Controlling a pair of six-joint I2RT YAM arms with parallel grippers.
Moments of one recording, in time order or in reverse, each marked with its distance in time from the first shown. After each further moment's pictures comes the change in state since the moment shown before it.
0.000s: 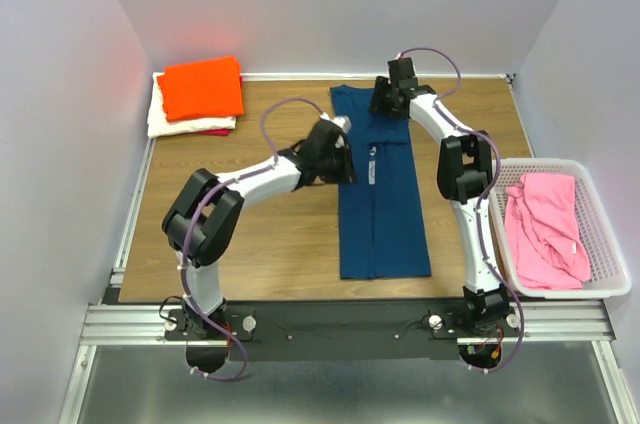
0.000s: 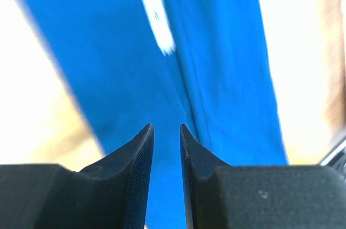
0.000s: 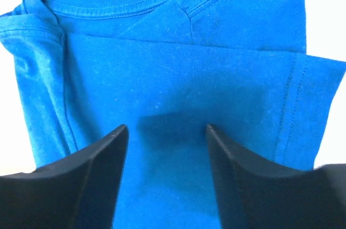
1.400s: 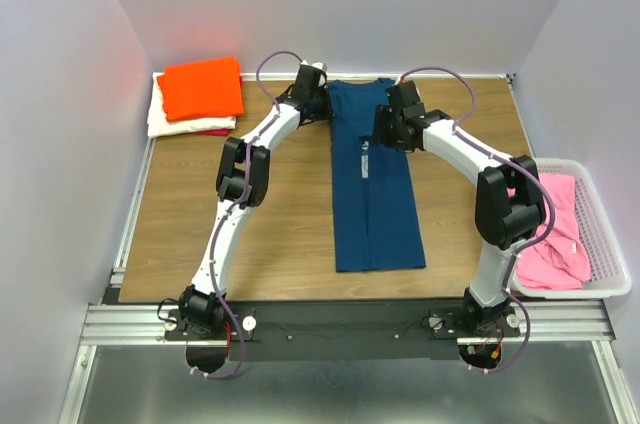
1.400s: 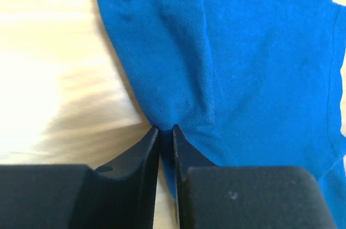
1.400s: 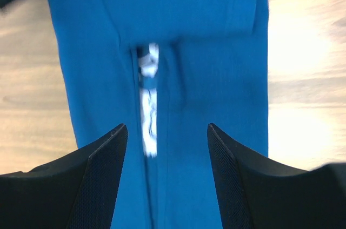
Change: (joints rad) left arm 0.322 0.793 1.102 -0.226 -0.015 0.129; right arm 0.120 -0.628 -0.721 0.005 0.099 0.018
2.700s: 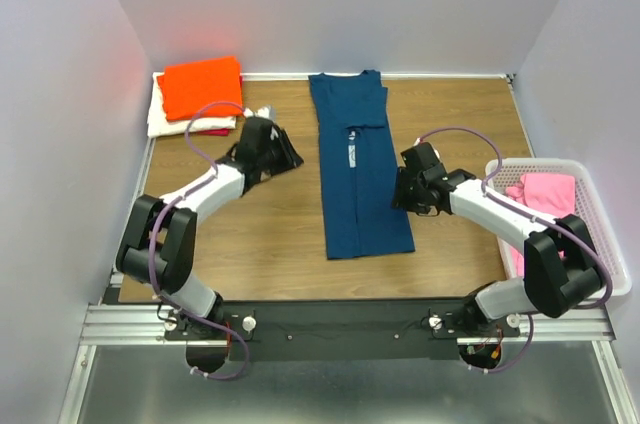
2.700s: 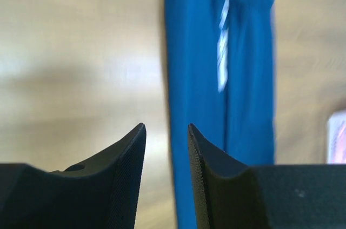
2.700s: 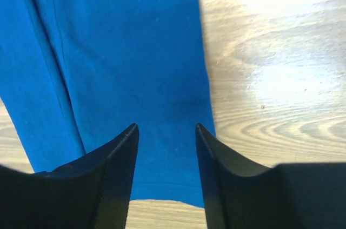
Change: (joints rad) left arm 0.042 -1.044 -1.306 0.313 -0.012 -0.190; right arm 0.093 -0.473 -0.615 -0.028 -0.011 0.143
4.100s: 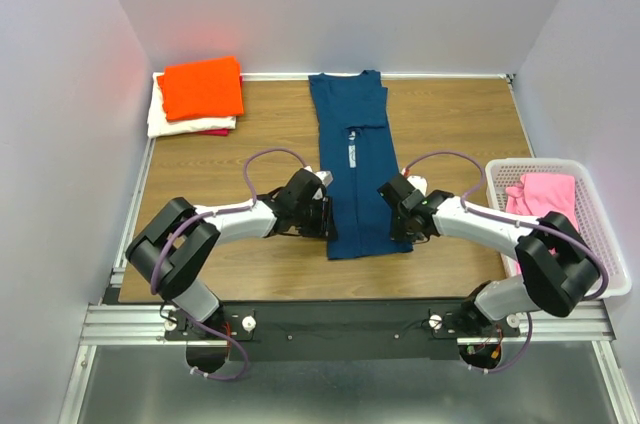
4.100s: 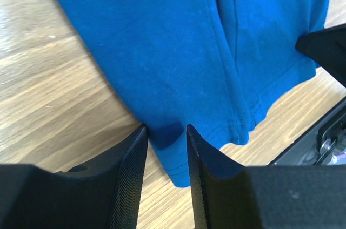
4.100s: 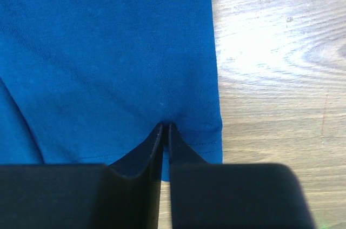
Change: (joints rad) left arm -0.400 -0.010 -0.272 -0.017 0.116 0.013; right arm 0.225 0.013 -0.116 -0.076 0.146 0.176
